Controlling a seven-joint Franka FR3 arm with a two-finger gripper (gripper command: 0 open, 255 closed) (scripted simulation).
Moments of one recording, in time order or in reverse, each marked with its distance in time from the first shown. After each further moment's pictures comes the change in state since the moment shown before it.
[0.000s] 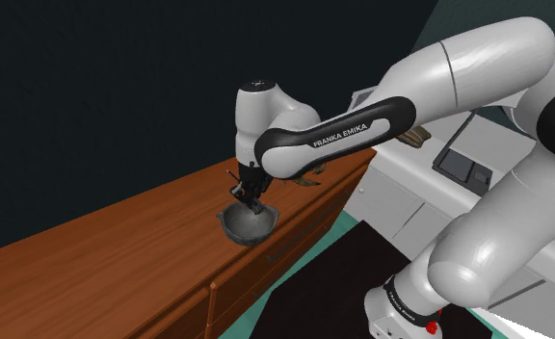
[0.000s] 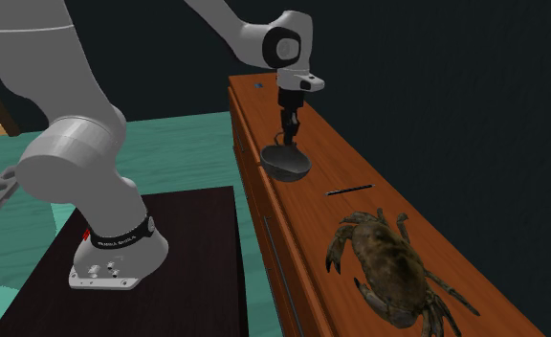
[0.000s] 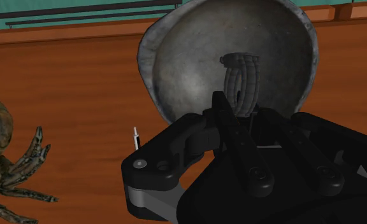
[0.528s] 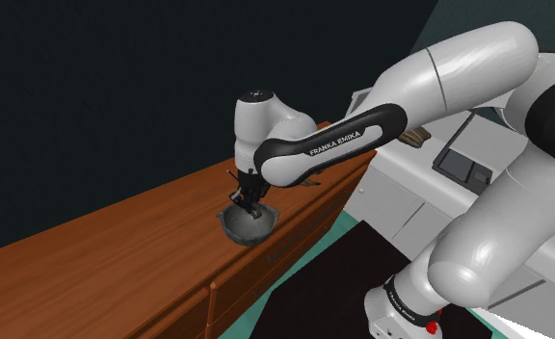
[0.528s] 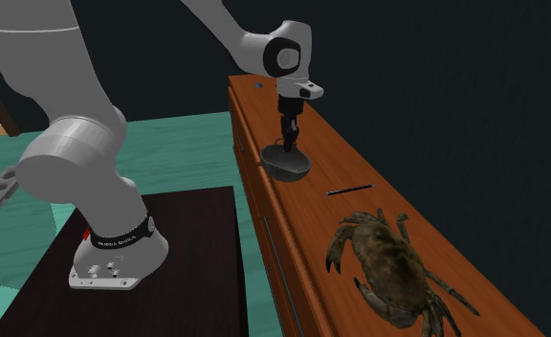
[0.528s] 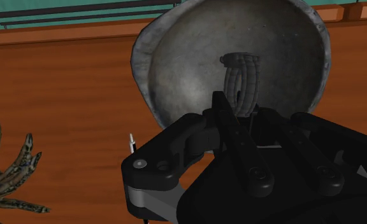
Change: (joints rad) arm 0.001 0.036 -0.001 -0.020 -0.023 0.051 0.019
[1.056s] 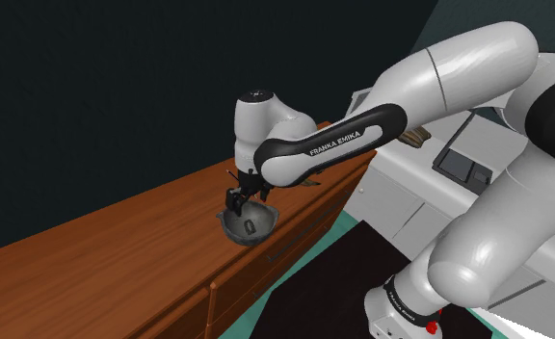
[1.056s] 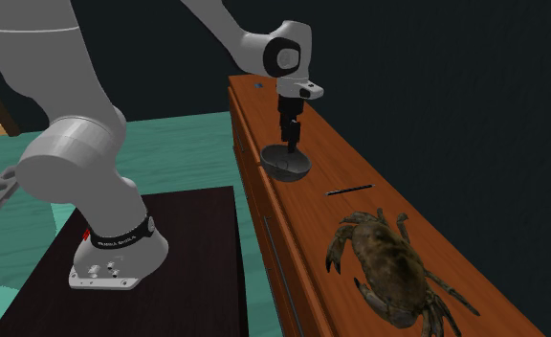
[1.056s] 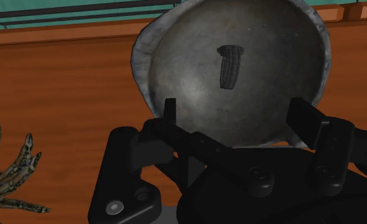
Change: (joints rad) arm 0.000 0.000 0.000 0.000 0.000 0.000 0.000
